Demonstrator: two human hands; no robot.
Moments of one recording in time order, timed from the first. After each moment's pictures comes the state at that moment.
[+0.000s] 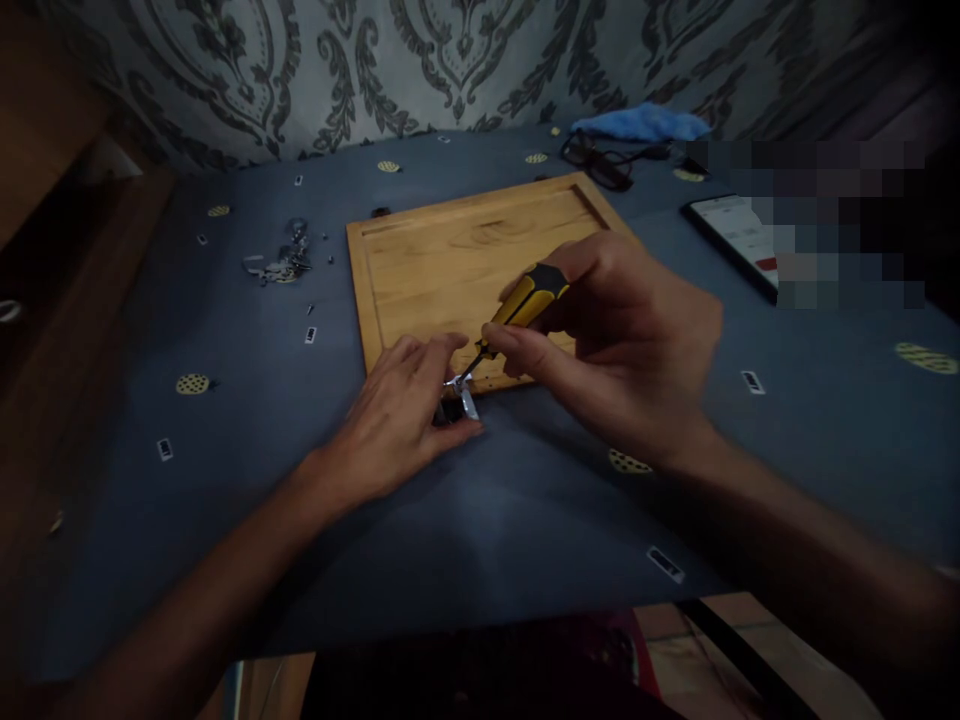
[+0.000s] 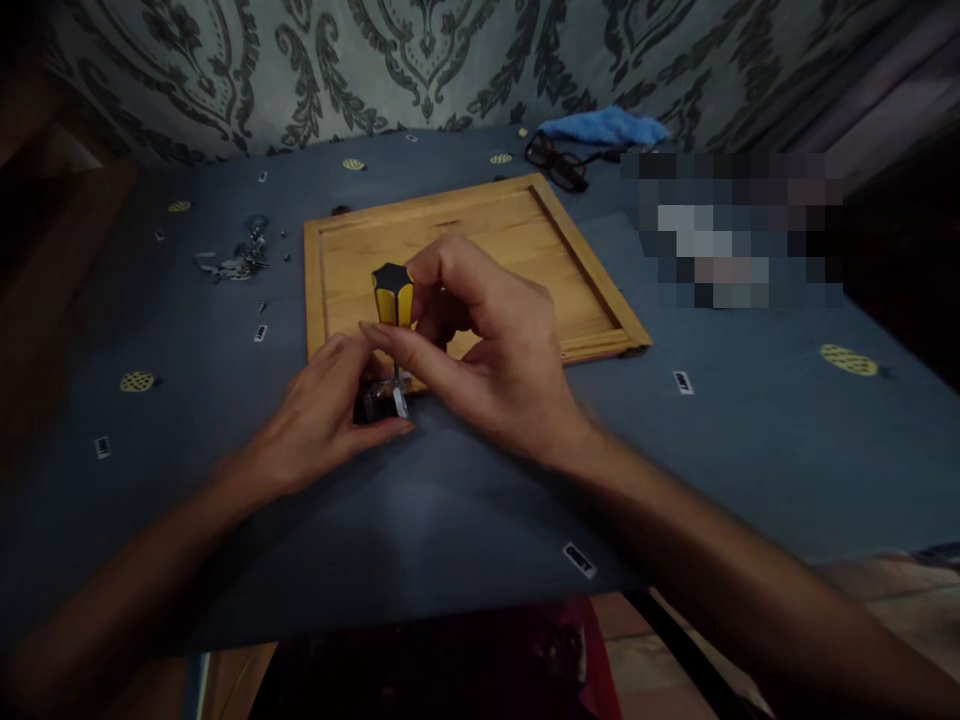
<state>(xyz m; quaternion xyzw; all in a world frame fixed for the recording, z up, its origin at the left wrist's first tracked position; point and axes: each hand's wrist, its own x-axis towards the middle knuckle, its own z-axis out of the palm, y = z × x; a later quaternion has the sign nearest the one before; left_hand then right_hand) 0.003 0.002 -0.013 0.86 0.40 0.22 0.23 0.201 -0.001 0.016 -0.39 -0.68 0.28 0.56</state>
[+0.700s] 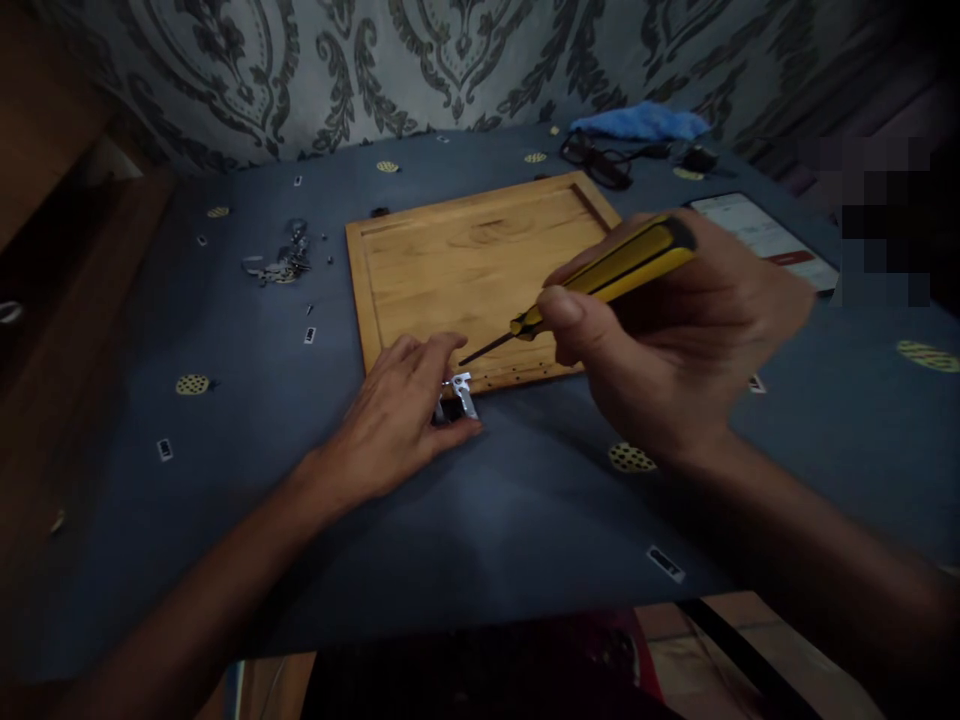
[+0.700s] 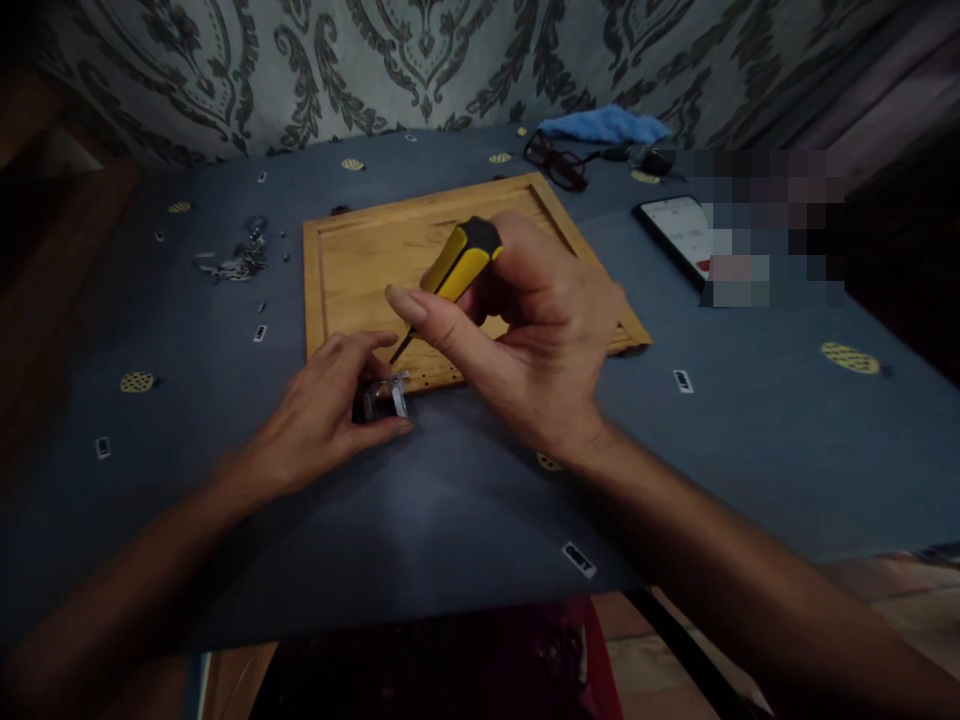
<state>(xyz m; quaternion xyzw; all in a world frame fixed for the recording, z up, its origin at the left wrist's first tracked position) 0.001 0.001 -0.017 0.86 0.39 0.23 0.23 0.204 0.002 0.017 -0.40 -0.67 0.11 0.62</state>
